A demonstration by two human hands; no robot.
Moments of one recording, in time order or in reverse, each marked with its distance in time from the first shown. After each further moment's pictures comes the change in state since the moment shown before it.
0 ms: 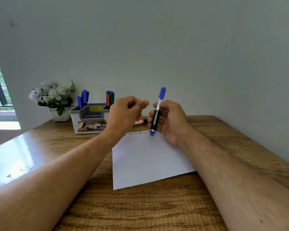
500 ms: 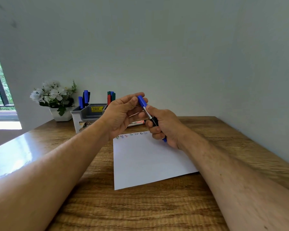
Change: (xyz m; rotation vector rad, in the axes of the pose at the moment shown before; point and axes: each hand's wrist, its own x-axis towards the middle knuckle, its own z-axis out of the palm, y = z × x) left_hand 0.008 0.000 -0.022 -0.800 -0.281 -0.325; right_hand -0.003 0.003 0.004 -0.341 -0.172 0.058
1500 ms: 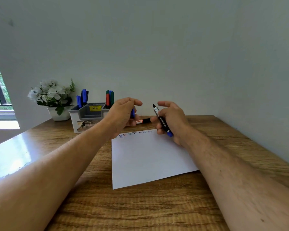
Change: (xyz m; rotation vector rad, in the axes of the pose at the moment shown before) left_hand 0.006 -0.006 0.006 0.456 0.178 -0.024; right_hand 0.004 -0.001 -0.016 0.023 0.314 -0.060
